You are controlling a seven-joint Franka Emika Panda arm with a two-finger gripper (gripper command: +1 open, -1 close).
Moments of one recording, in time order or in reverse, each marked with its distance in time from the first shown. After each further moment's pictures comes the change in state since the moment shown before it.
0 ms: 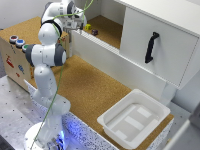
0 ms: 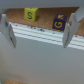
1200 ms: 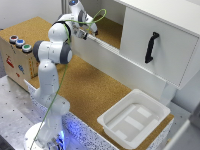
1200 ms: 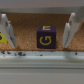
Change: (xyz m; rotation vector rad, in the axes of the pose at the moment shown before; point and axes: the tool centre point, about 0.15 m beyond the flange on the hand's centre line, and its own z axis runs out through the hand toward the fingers) arm 0.097 0.034 0.068 -0.009 0.182 0.182
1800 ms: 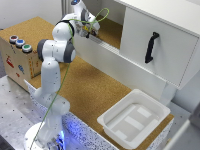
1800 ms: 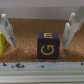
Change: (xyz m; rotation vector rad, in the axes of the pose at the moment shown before) arm 0.023 -0.001 0.010 -0.030 0.043 0.036
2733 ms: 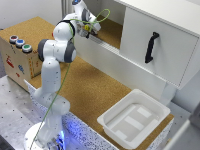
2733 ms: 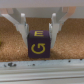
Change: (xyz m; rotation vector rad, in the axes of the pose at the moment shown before) arm -0.008 0.016 -0.015 -0.049 -0.032 0.044
